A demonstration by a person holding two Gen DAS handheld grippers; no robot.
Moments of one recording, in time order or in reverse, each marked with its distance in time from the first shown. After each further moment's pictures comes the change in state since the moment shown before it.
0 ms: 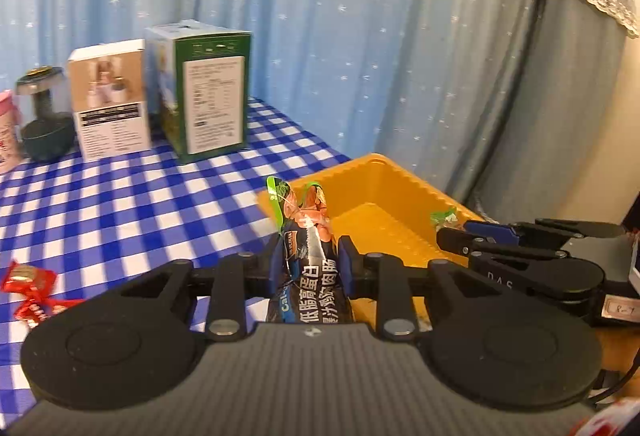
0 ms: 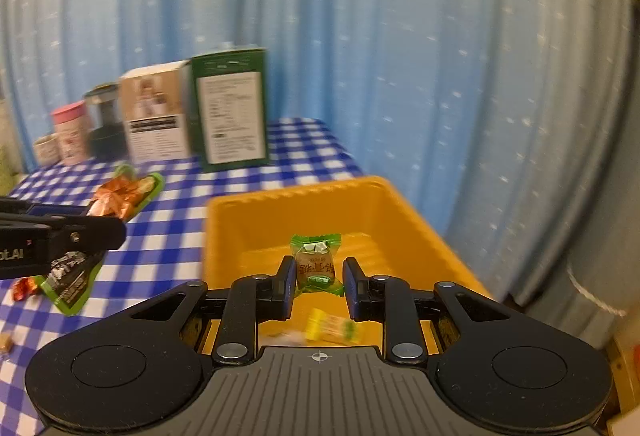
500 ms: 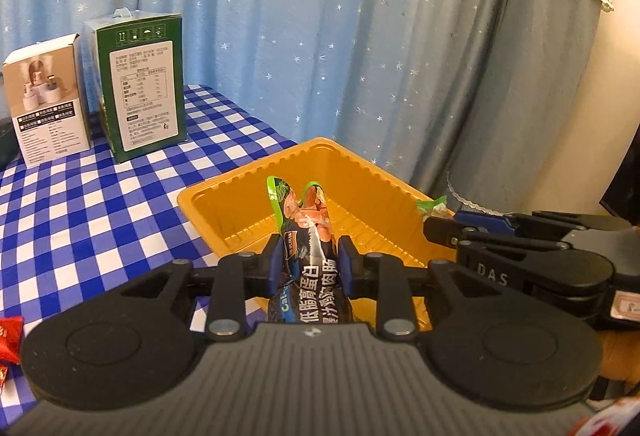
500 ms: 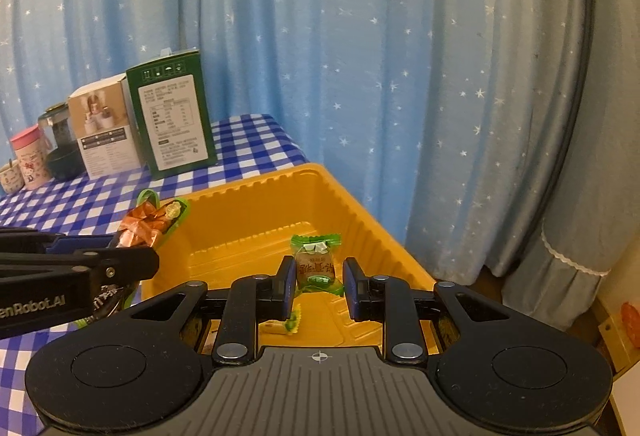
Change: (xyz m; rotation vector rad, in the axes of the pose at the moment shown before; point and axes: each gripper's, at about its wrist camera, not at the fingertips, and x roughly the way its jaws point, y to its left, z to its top) left arm 0.044 -0.039 0.001 0.058 0.048 -0.086; right arm -0.003 -0.038 -0.002 0.098 0.015 -0.082
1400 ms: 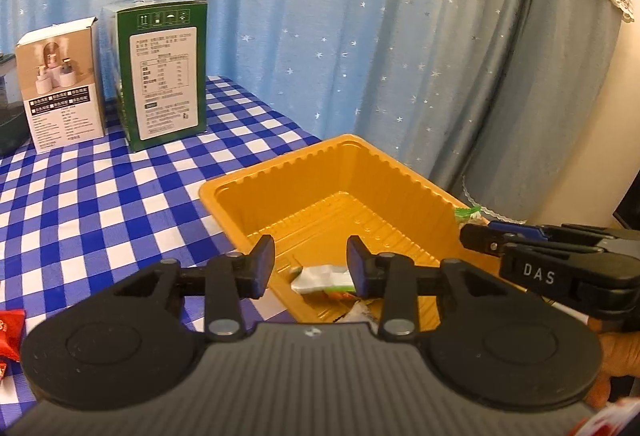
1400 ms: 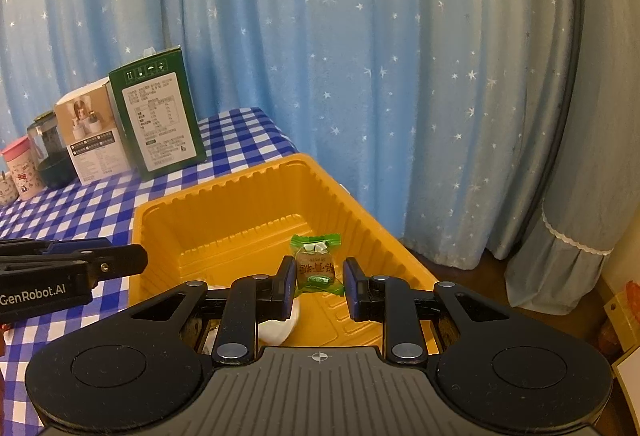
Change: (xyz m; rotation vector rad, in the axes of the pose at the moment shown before) left arm 0.013 0.021 -0.001 -0.043 0.004 0.042; right arm 0.011 -0.008 0.000 0.054 0.026 0.001
